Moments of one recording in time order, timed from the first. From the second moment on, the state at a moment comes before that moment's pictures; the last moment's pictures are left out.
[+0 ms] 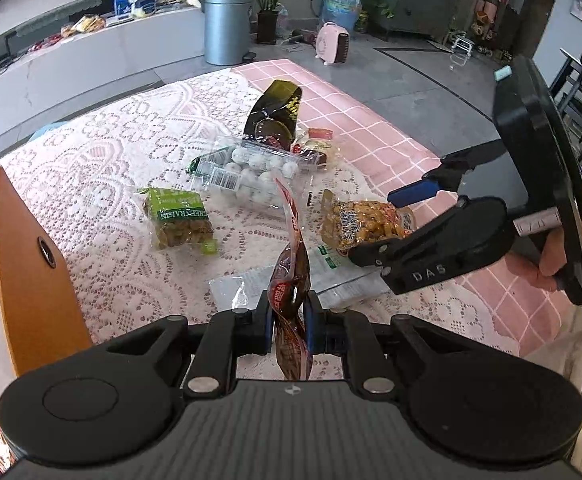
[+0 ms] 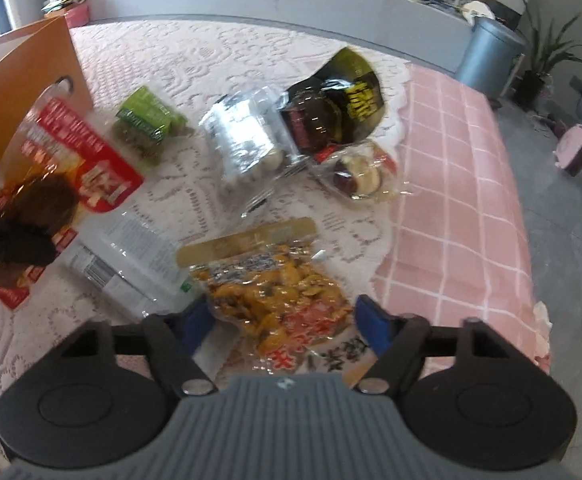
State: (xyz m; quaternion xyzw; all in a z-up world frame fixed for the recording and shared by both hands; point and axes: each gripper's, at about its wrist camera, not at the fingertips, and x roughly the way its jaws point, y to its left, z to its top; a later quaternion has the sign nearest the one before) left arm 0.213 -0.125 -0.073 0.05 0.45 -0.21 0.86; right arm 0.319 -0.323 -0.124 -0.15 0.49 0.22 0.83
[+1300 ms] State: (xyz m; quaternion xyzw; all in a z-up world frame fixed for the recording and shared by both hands) left arm 0.140 -0.030 0.026 -0.02 0.34 -0.12 0.93; right arm 0.230 -0.251 0.011 -0.14 0.40 0.17 0.89
